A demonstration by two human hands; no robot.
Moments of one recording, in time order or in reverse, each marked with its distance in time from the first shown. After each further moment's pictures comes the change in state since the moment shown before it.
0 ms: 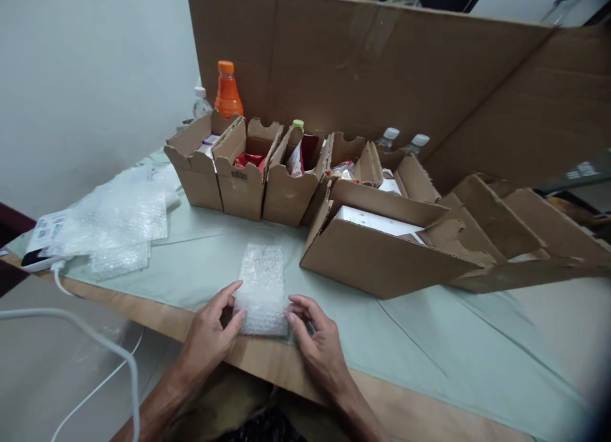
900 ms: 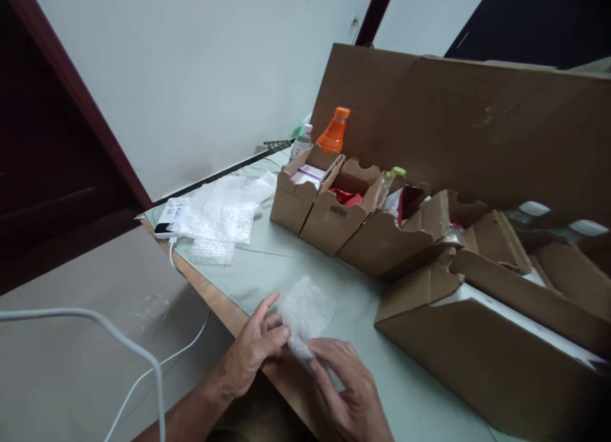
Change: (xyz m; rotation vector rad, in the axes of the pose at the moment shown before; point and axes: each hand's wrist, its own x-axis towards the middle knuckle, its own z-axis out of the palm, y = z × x) left_hand -0.002 -0.003 -0.041 -1.176 -0.019 -0.396; right_hand 0.048 -0.051 0.047 -0.243 -0.256 -0.681
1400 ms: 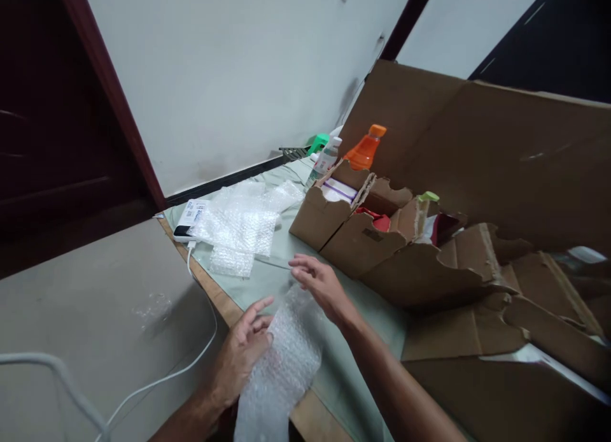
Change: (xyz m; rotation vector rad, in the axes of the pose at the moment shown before) left_hand 0.004 0.029 -0.043 0.072 0.167 0.087; right_hand 0.173 0.047 0.070 0.418 -0.216 0.505
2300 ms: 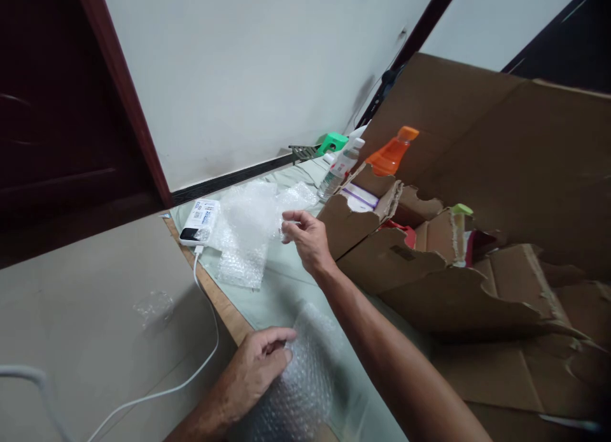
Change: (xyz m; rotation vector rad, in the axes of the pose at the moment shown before) left_hand 0.016 0.010 -0.013 0.381 -0.048 -0.061; right_hand 0.115 -0.040 0.053 0.074 0.124 -0.205
